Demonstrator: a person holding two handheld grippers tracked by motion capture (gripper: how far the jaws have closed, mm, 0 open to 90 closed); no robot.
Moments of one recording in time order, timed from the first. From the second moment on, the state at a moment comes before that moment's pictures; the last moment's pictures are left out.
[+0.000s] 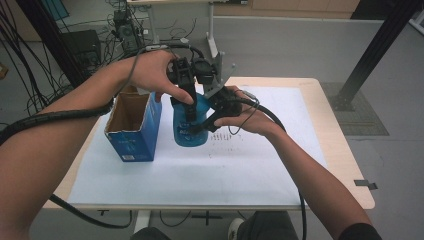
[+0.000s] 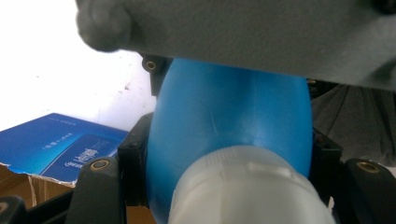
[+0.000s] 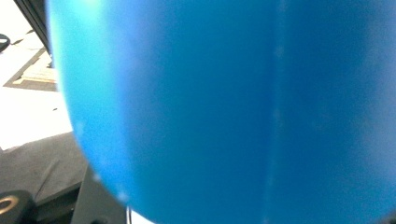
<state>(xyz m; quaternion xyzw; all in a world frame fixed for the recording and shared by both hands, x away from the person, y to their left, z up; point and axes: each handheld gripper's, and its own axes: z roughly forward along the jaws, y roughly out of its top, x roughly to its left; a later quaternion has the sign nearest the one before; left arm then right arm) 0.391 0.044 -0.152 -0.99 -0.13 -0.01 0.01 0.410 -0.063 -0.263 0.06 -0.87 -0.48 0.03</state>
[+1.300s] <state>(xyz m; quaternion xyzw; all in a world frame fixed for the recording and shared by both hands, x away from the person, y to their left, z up) 0.403 0.066 -0.135 -0.97 -0.23 -0.01 0.00 0.410 -0.114 -0.272 -0.08 -0.90 -0.43 0.01</state>
